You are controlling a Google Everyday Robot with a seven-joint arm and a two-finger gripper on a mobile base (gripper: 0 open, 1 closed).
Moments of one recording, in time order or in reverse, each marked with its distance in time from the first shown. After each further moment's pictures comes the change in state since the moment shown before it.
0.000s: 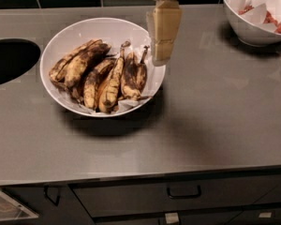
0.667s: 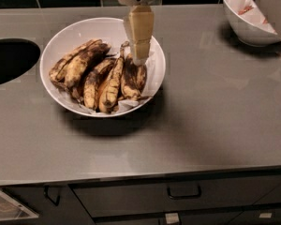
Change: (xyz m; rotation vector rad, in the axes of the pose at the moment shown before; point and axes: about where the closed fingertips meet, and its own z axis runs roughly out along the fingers) arm -0.027 -0.027 0.041 -0.063 -0.035 -0.102
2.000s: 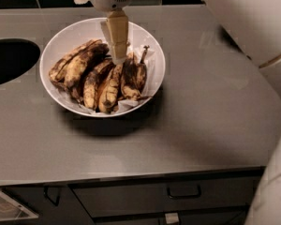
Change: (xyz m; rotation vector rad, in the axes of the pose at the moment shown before) arm -0.035 -0.036 0.044 -0.008 -0.065 -0.139
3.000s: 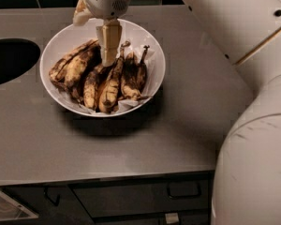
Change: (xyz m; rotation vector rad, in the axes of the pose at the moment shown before) arm -0.007 -0.009 0.035 -0.062 -0.155 -0.033
